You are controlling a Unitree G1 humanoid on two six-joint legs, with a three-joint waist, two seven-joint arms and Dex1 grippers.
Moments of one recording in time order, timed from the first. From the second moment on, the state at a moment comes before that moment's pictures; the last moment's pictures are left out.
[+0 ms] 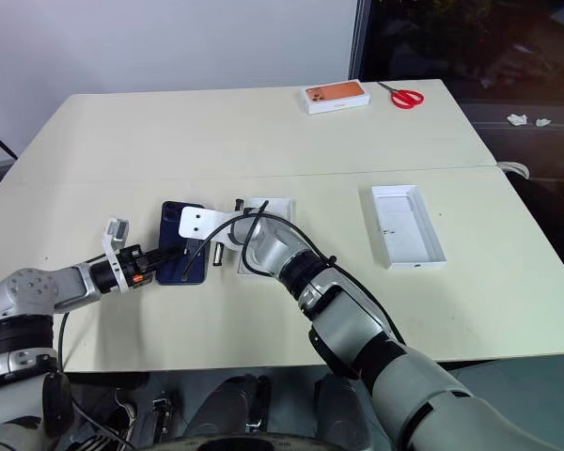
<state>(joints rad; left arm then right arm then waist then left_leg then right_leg) -0.39 0.55 0.43 0.38 -0.80 1.30 -0.80 -0.99 0.10 0.48 0.83 -0.32 0.17 0.65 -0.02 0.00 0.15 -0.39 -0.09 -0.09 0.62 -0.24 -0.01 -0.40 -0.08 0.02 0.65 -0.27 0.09</state>
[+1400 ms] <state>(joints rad) -0.65 0.15 0.62 0.18 -1.04 1.51 -0.21 -0.55 -0.61 0.15 0.08 0.18 0.30 1.14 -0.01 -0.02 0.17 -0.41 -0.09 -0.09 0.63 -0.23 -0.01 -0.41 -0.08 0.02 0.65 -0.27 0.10</state>
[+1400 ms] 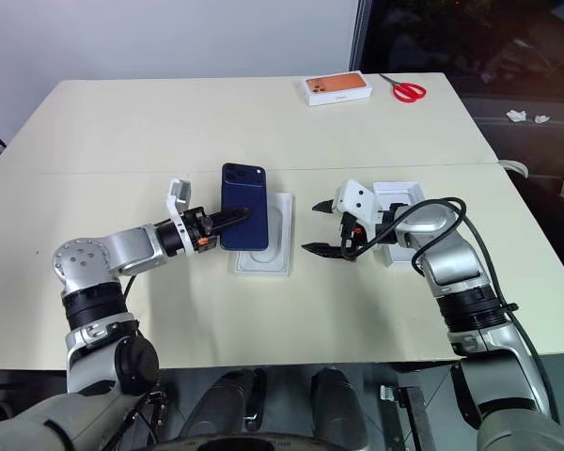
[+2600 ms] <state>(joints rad) -0.52 0.37 0.64 0.10 -1.13 1.54 -0.28 -0.57 -0.46 0.46 -0.04 0.04 0.47 1.02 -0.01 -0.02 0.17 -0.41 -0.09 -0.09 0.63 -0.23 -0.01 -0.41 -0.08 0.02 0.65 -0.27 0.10</state>
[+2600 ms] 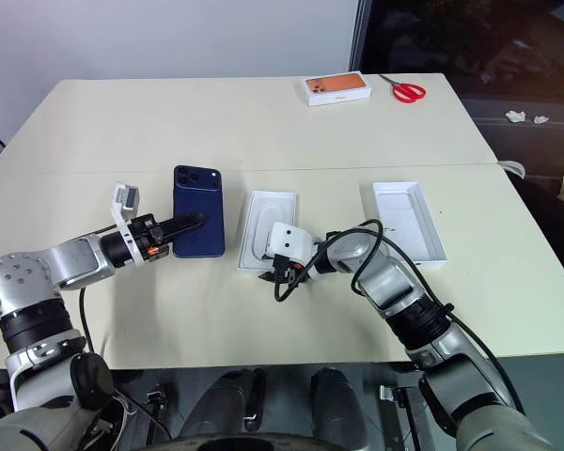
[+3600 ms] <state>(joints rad) -0.53 0.39 0.64 0.10 -1.17 1.53 -0.25 -0.60 -0.30 0.50 -0.01 -0.02 0.55 0.97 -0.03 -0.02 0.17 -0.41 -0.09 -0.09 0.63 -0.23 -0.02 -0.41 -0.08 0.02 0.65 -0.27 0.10</state>
